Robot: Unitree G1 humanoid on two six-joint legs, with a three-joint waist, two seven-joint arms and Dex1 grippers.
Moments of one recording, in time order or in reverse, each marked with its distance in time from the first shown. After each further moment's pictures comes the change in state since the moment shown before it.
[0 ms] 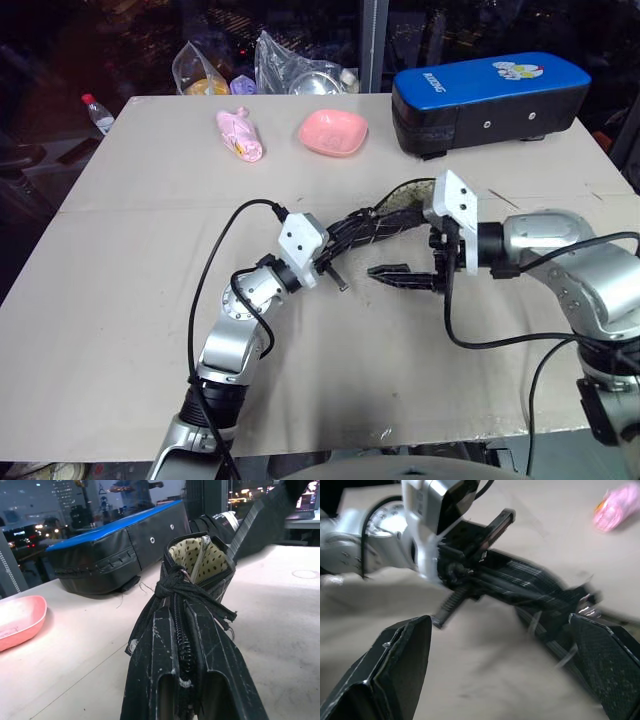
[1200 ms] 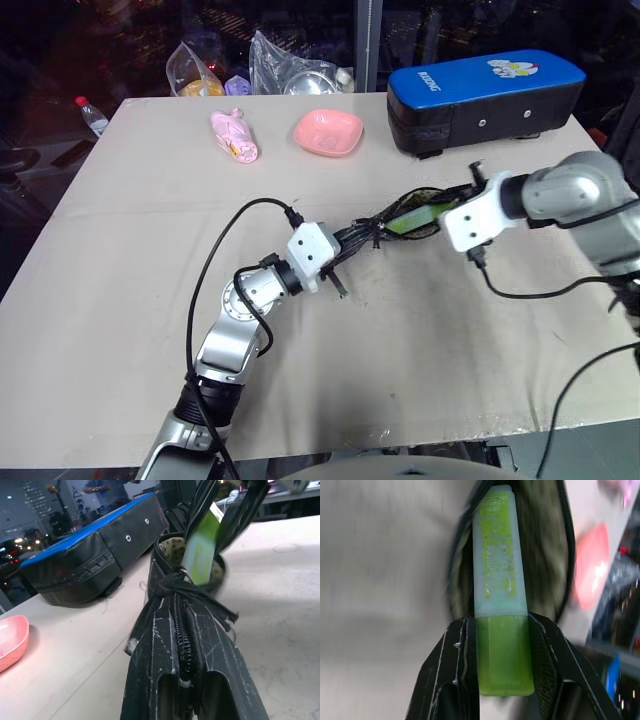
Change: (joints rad) left arm -0.010 0.047 -0.043 0.003 0.068 -0.060 -0.046; right arm -0.243 -0.287 0.301 0.528 -0.807 -1.278 0.306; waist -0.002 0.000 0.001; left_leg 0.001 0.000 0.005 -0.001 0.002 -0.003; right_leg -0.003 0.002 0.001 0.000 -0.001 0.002
